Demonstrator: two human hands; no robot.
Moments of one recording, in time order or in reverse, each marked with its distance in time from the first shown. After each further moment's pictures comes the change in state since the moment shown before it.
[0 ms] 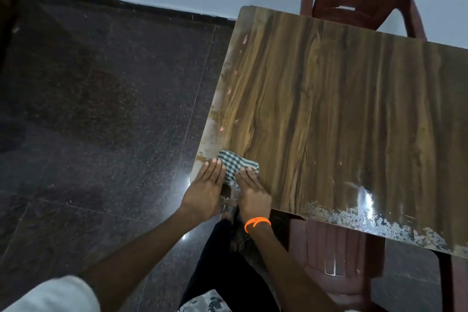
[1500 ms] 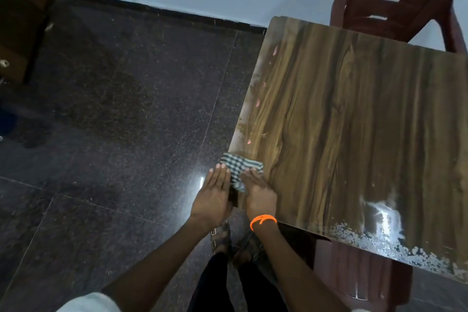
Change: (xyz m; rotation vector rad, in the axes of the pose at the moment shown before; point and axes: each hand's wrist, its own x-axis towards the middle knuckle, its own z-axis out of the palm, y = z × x) left_hand -0.001 -0.053 0.027 -0.160 0.080 -0.165; right_hand 0.055 -0.051 0.012 0.111 0.023 -0.026
